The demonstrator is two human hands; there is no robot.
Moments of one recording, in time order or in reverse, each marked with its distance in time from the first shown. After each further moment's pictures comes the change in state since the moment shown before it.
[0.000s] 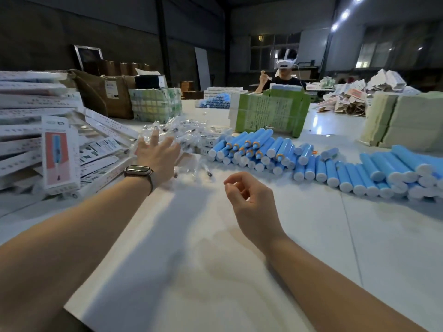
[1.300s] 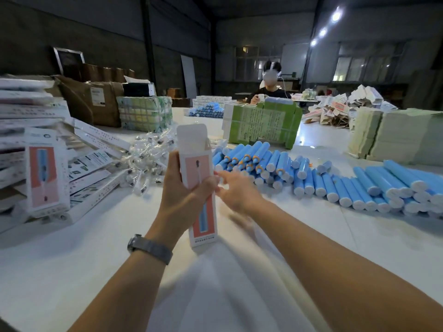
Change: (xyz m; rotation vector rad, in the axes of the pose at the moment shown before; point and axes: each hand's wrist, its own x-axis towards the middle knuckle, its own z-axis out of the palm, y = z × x) left_hand -0.084 0.067 -0.062 -1.772 0.362 -0.058; right_hand 0.101 0.030 0.033 -0.580 -0.369 0.152
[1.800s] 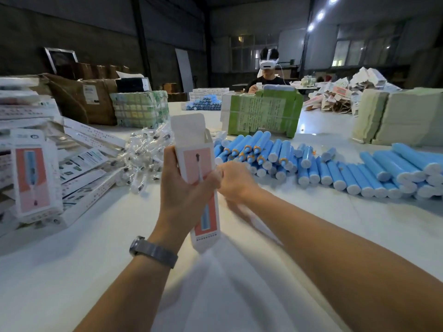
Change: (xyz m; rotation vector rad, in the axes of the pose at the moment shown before) left_hand -0.001 -0.002 0.006 0.144 0.071 0.067; right_hand 0.014 -0.005 0.005 -0.128 0.068 -0.031
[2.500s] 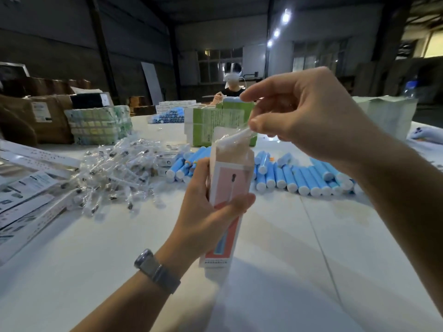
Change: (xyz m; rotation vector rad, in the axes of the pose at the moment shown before) left_hand -0.031 0.035 0.070 -0.214 -0.456 0.015; right_hand -0.127 -0.011 -0.218 0.375 0.301 -0.244
